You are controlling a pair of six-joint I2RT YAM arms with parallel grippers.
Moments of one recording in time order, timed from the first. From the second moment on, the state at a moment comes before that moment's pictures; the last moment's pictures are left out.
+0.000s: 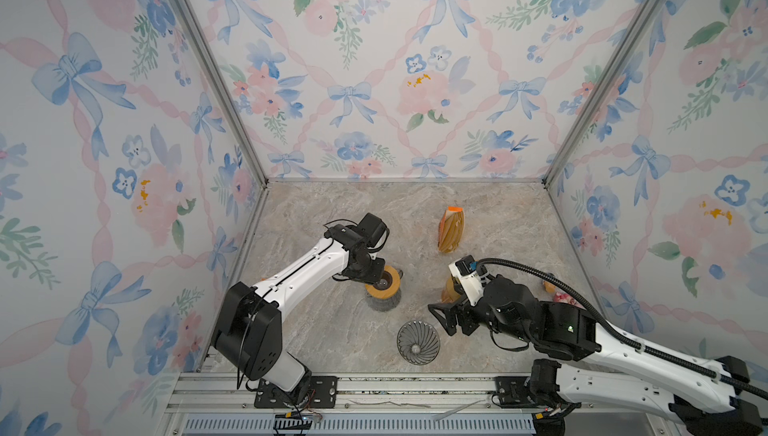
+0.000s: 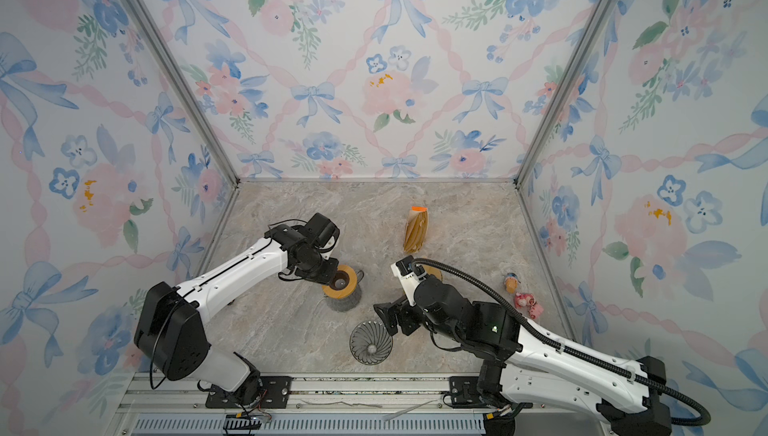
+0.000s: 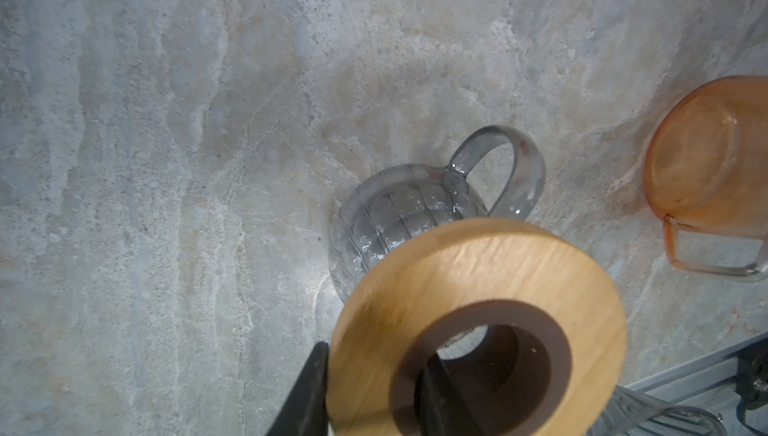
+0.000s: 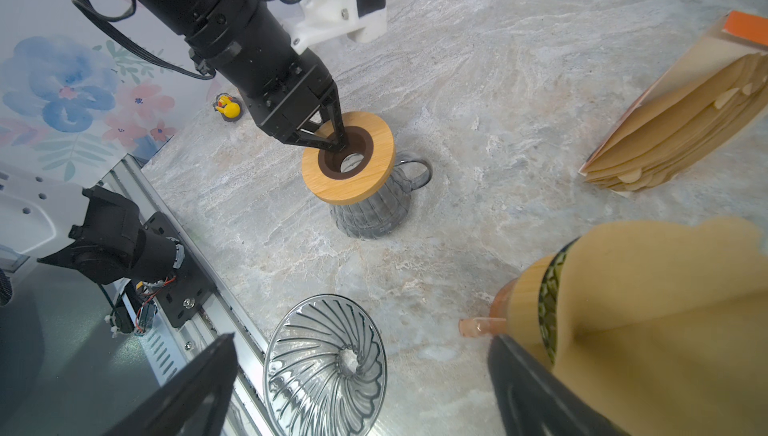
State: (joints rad) left arm -0.59 1.53 1.21 -0.99 0.04 -0.32; right arm 1.16 0.86 0.86 -0.61 0.22 0.46
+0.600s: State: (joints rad) left arm -0.59 1.55 1.21 -0.99 0.02 -0.34; right arm 1.16 0.85 0.85 -0.61 0.22 0.46
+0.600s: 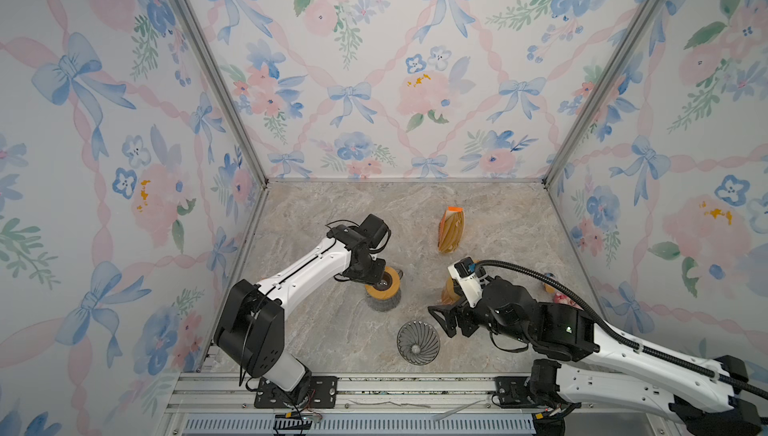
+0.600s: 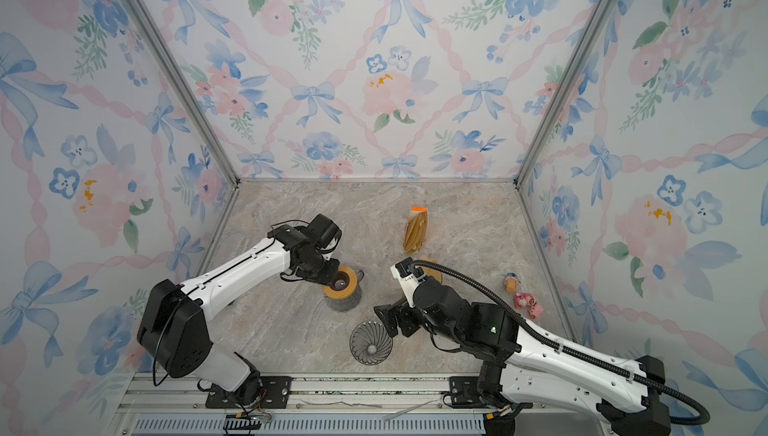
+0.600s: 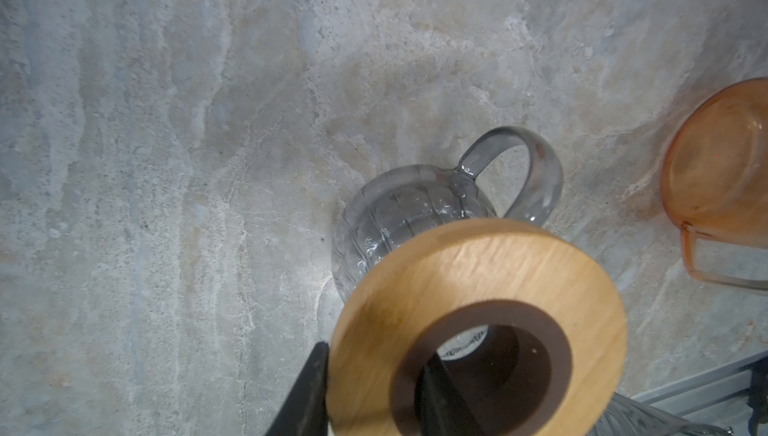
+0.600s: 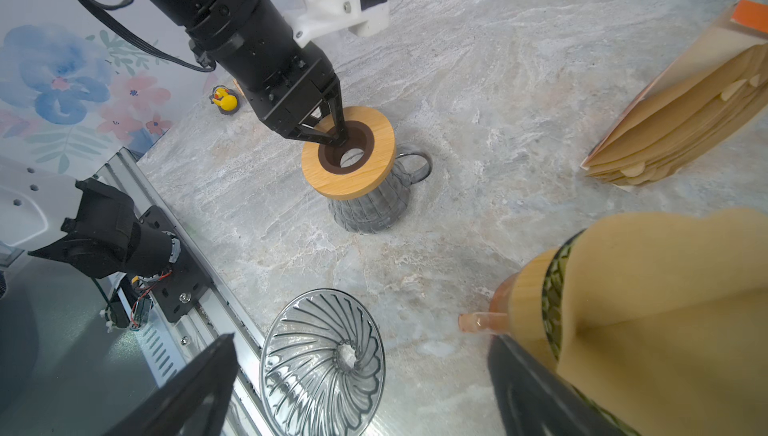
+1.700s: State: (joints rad) left arm -0.59 1.52 1.22 -0.99 0.02 -0.35; right arm 1.16 0.86 0.85 -0.61 0.22 0.46
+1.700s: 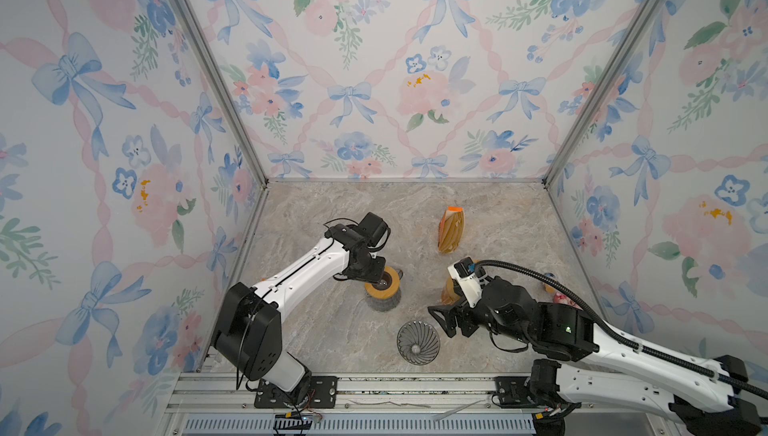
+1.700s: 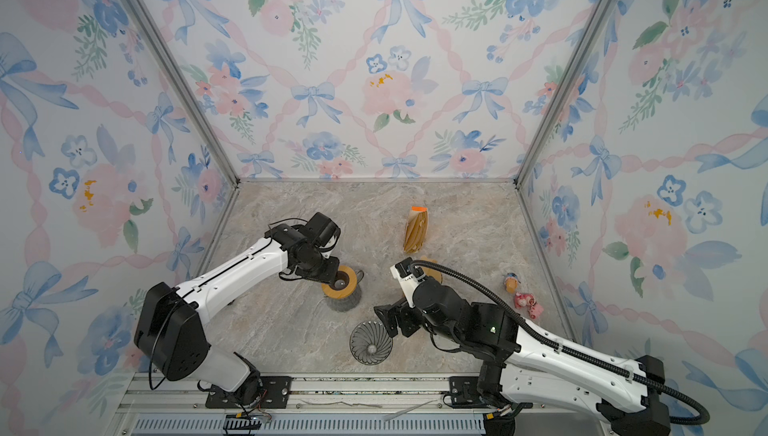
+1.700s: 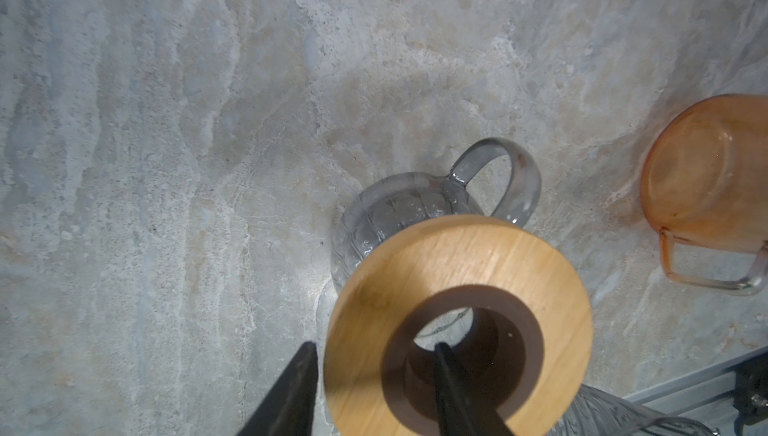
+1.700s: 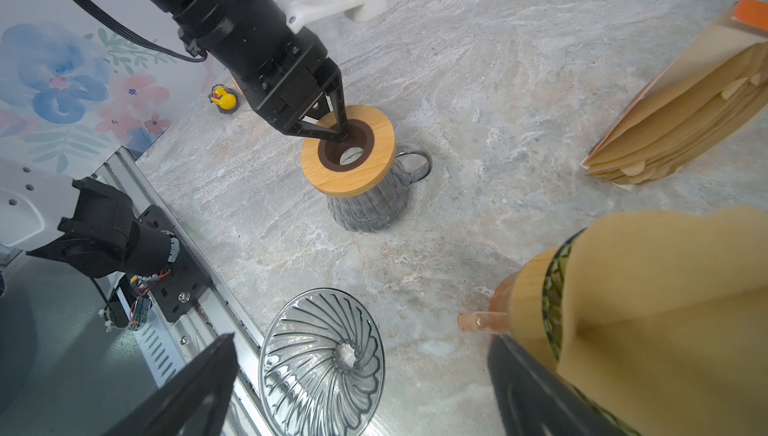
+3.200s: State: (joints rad) left arm -1.02 1.11 0.76 -0.67 0.15 -0.89; right arm 1.38 0.95 0.79 -0.66 0.36 0.60
